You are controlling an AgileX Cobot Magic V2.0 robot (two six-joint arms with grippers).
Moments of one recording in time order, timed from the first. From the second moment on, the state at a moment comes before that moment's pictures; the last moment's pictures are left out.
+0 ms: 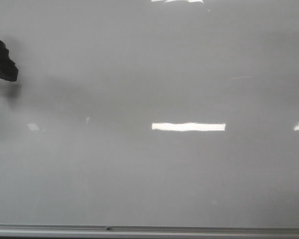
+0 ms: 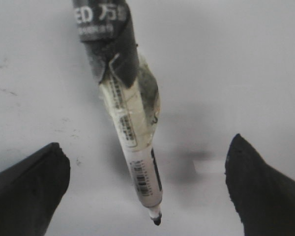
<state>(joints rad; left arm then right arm) -0.12 1.47 -0.73 0.04 -0.08 -0.14 -0.01 0.61 -0.64 0.05 0.64 -0.03</state>
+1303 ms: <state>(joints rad) -0.22 1.28 -0.99 0.06 0.71 0.13 0.00 0.63 -0.85 0.16 0.94 -0.11</state>
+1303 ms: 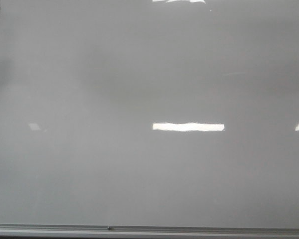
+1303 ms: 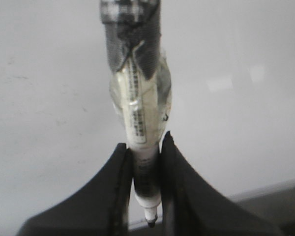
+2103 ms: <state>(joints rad) -0.74 1.28 -1.15 -0.19 1.04 0.77 0.46 1.01 -0.97 0.43 1.05 -0.81</state>
